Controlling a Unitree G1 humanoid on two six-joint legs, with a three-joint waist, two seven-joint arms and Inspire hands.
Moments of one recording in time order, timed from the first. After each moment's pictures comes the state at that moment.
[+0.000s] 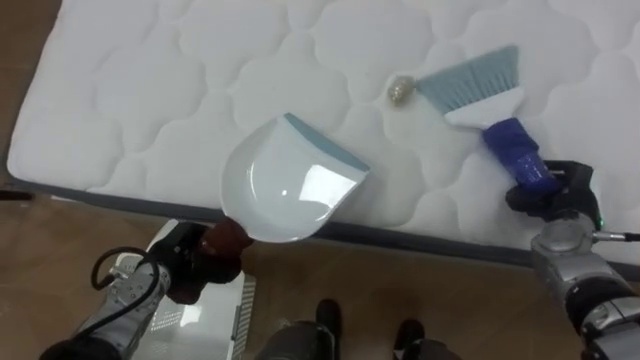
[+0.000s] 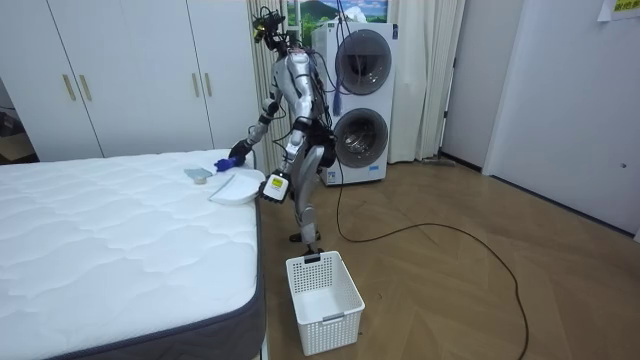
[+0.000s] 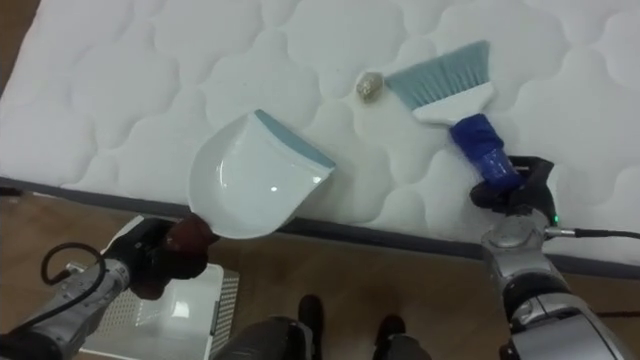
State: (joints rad) left arm -0.35 0.41 -0.39 1.05 -0.11 -0.11 -0.03; right arm -0.57 -0.42 0.28 1.25 0.28 -0.09 -0.51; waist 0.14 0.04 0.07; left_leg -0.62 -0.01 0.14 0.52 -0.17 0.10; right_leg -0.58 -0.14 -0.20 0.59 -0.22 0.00
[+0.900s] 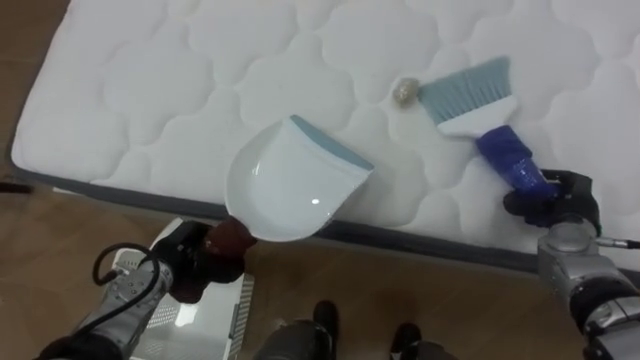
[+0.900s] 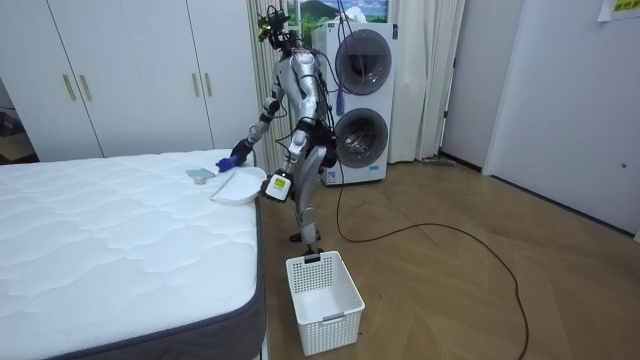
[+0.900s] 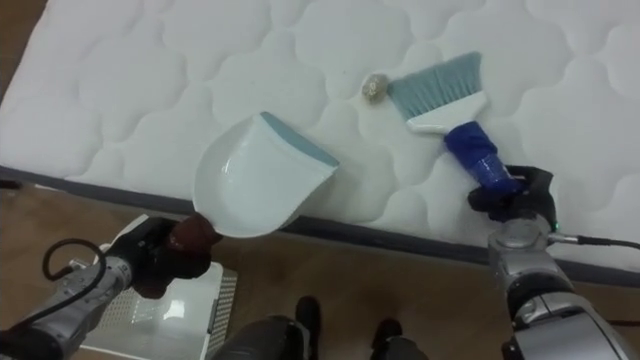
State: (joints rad) left arm -0.35 0.41 -0.39 1.03 -0.11 -0.08 -0.07; right arm -0.57 -0.44 0.26 1.28 0.33 -0.08 -0.43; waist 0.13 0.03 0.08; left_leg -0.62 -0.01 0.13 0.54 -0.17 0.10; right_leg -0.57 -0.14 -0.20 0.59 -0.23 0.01
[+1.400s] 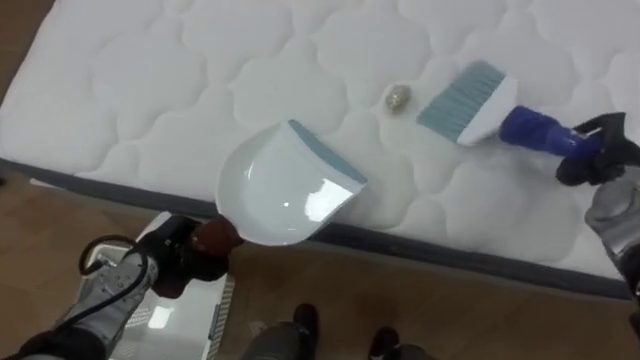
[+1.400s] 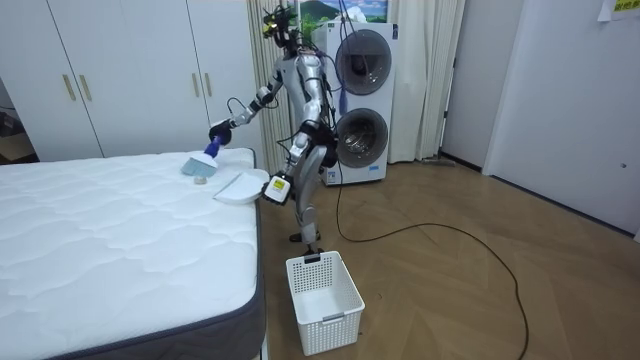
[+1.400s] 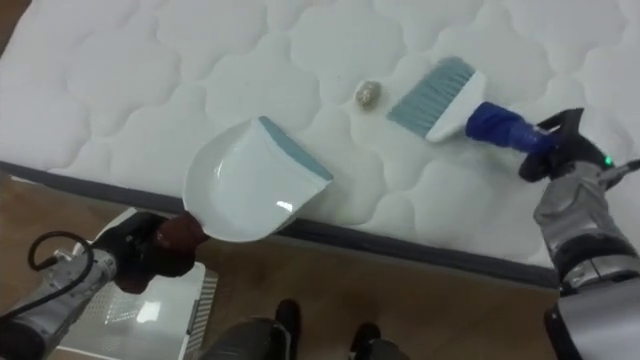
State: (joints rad) left arm -0.37 0.50 -0.39 1.00 0.04 -0.07 -0.08; right arm -0.72 -0.62 0.34 1.28 -0.35 -0.01 -0.44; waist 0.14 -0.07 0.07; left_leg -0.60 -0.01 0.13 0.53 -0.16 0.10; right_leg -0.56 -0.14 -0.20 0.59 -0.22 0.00
